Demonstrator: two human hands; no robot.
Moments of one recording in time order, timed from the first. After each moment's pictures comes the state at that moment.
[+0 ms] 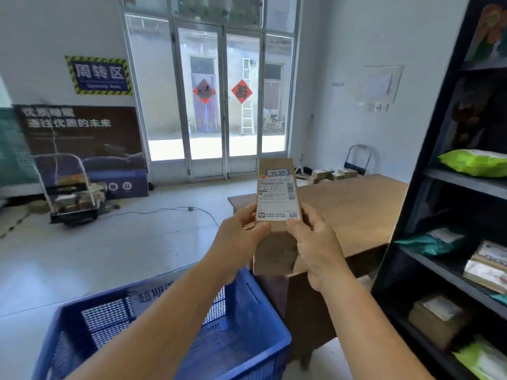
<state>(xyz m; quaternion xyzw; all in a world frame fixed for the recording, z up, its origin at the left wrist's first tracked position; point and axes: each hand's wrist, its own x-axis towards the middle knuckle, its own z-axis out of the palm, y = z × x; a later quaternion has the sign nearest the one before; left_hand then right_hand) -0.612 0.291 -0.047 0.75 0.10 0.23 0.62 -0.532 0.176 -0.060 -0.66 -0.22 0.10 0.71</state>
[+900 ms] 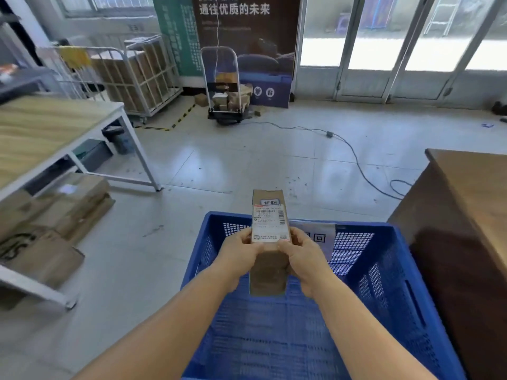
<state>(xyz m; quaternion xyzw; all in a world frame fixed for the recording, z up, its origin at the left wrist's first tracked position) -0.702 0.653 -0.248 0.54 0.52 0.20 0.63 -0.578 0.597 -0.269 -0.65 -0.21 0.51 0.52</state>
